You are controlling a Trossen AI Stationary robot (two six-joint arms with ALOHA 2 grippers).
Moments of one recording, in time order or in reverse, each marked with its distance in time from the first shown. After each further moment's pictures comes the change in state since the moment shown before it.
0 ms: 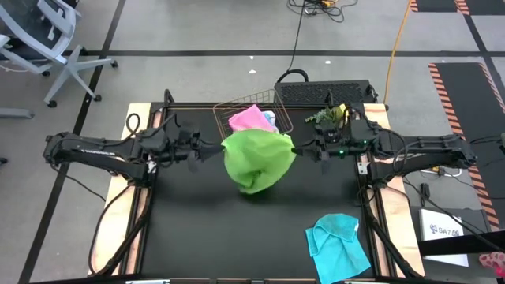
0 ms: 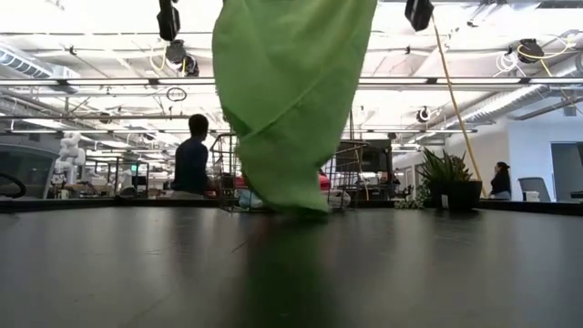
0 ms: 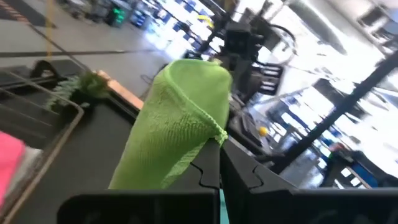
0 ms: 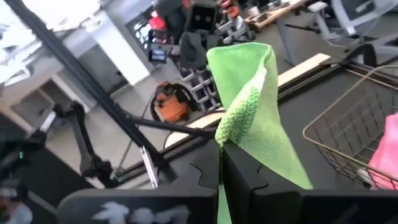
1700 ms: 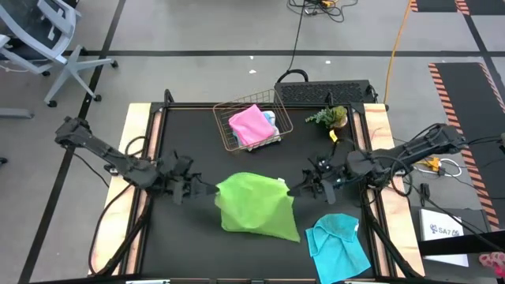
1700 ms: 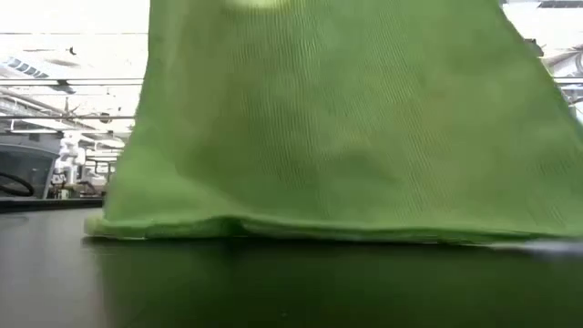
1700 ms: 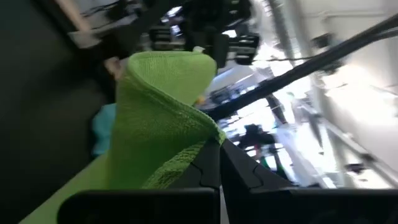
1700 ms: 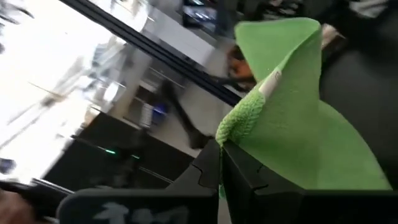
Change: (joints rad) left arm -0.463 0.087 0.001 0.103 -0.259 -0.414; right arm 0.363 0.155 0.001 0.226 0.078 0.474
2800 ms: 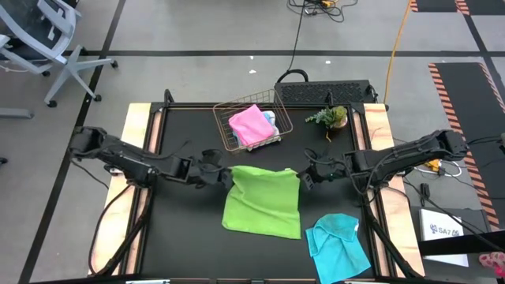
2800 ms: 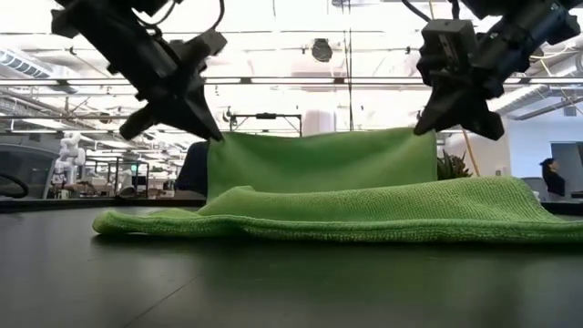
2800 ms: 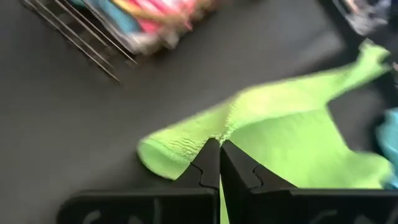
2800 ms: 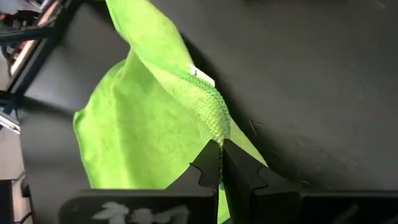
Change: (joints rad) left arm 0.340 0.378 0.000 -0.467 -0.074 -0.019; right arm -0.207 -0.007 -0.299 -0.450 0.182 -0.030
